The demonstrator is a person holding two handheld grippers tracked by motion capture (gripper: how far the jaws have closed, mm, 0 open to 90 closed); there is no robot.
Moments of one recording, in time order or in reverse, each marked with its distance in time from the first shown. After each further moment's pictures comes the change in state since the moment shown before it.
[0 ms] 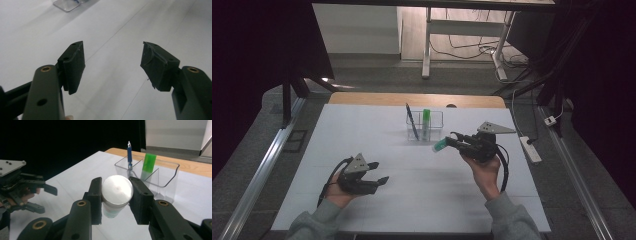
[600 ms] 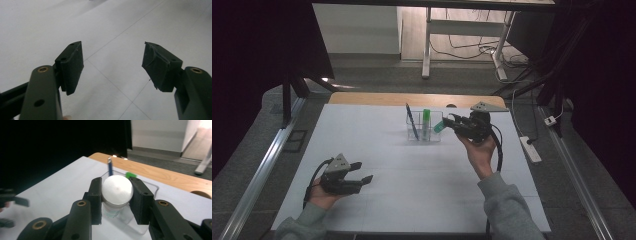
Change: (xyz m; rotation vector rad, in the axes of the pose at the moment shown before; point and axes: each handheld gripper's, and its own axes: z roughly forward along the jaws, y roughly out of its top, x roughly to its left) left arm 0.022 -0.025 -0.023 -0.008 0.046 -0.101; right arm -0.018 0.043 0.030 0.017 -0.106 -0.016
